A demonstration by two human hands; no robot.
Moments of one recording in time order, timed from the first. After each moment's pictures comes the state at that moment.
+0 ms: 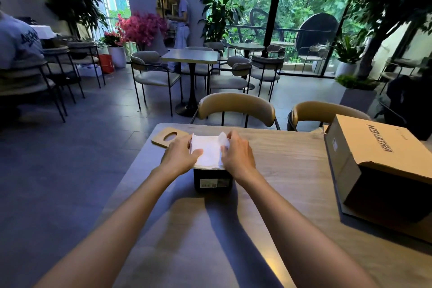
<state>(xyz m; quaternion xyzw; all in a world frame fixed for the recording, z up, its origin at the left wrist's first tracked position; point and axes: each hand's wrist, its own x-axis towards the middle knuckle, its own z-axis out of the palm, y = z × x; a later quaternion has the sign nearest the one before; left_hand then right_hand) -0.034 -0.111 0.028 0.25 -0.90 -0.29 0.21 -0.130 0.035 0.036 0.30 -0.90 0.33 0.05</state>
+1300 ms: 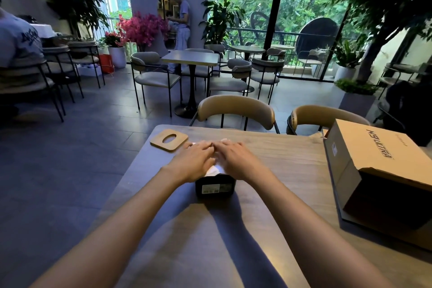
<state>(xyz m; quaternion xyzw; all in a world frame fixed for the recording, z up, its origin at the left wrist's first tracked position) -0.050 -0.096 0.030 0.07 -0.99 -0.02 0.08 -0.150 0.041 0.044 0.53 -0.84 0.10 0.05</state>
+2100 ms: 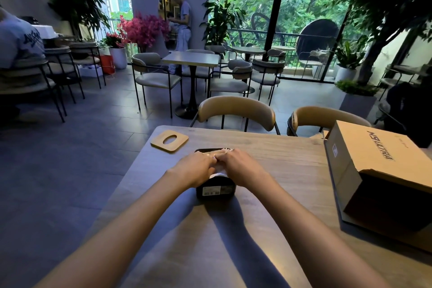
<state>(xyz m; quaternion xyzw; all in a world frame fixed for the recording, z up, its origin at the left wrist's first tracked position) -0.045 -0.077 0.038 0.11 -0.99 -0.06 0.01 -0.140 0.050 0.046 0.53 -0.84 0.04 0.04</state>
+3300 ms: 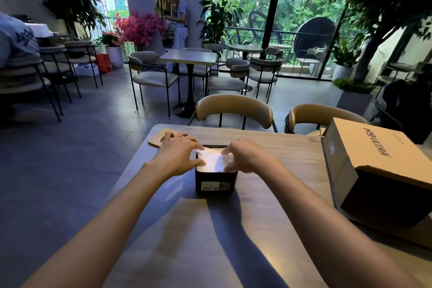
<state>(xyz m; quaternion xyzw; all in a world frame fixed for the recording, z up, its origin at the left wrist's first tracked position) -0.029 -0.112 0.055 0.13 -0.99 0.02 0.10 -0.154 0.059 0.079 0.47 -0.88 0.01 -0.05</state>
